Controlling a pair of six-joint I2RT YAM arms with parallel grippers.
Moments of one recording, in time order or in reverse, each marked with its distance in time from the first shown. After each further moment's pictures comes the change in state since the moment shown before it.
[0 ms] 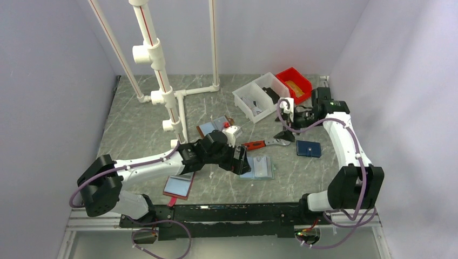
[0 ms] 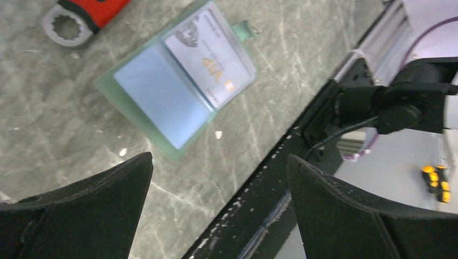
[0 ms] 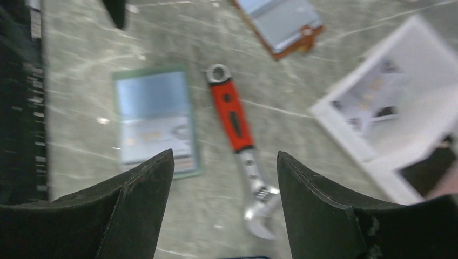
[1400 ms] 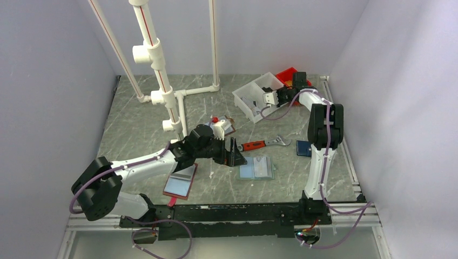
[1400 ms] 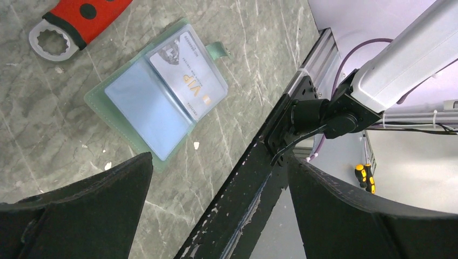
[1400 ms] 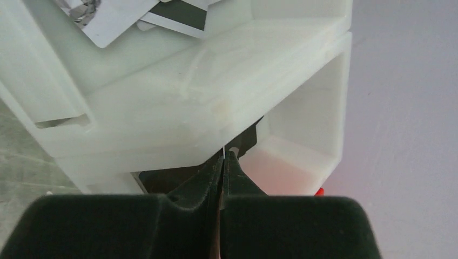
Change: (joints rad) left arm 0.142 -0.042 -0.119 0.200 0.206 -0.081; right arm 0.017 0.820 0.410 0.677 0.269 -0.505
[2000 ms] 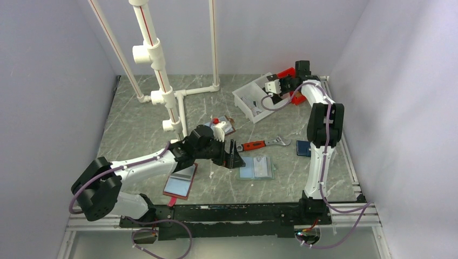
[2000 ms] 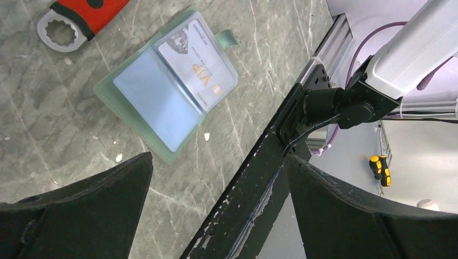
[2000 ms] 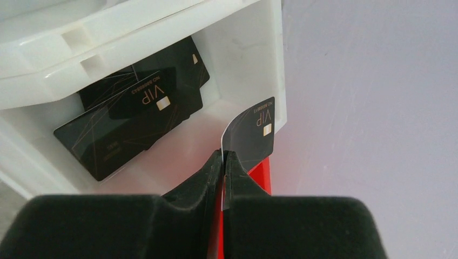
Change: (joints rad) left arm 0.000 -0.008 0.001 -0.042 0.003 0.060; right arm -0.013 0.054 0.236 -0.135 0.070 0.024
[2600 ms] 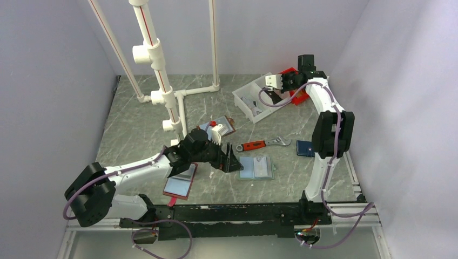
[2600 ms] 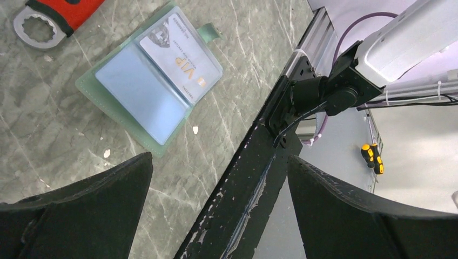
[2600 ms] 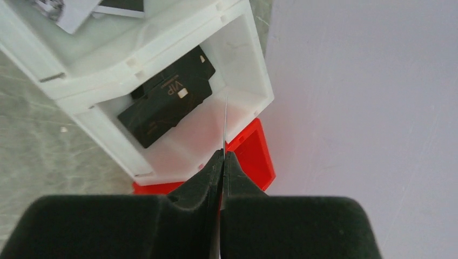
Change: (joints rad) left arm 0.000 -0.067 -0.095 0.092 0.047 -0.001; right arm 0.038 -0.271 -0.126 -0.127 0.085 0.186
